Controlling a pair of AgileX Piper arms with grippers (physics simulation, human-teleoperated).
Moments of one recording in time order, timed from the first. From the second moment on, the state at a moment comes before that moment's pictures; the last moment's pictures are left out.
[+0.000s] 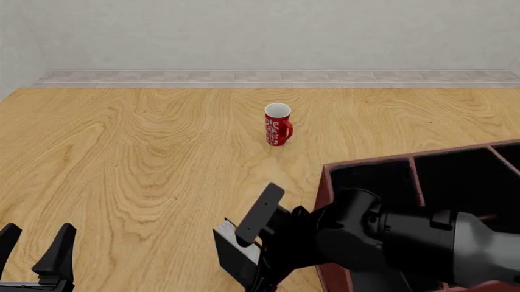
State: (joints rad) left arm 0.00 0.01 0.00 0.00 0.00; right arm 1.00 1.47 -0.94 0.58 -0.04
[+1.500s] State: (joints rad) left arm 0.00 0.01 0.00 0.00 0.00; right arm 1.00 1.45 -1.05 0.71 -0.13
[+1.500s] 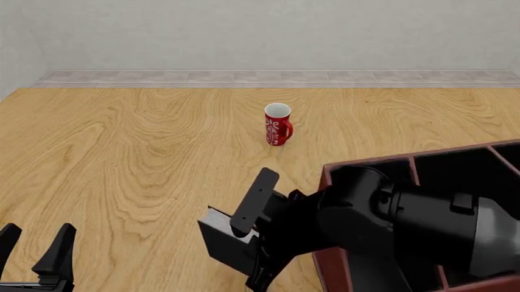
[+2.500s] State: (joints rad) left arm 0.00 0.01 0.00 0.00 0.00; right arm 0.93 1.36 -1.33 0.96 -0.19
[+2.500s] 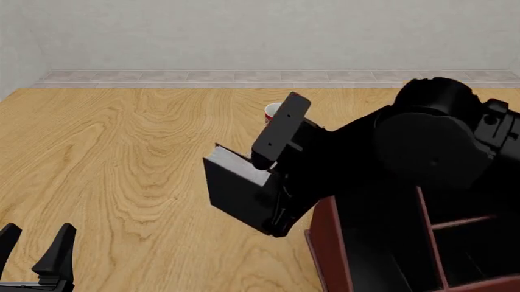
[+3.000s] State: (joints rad) left arm 0.00 0.01 0.00 0.00 0.00; right arm 0.90 1.29 -1.42 1.06 -0.13
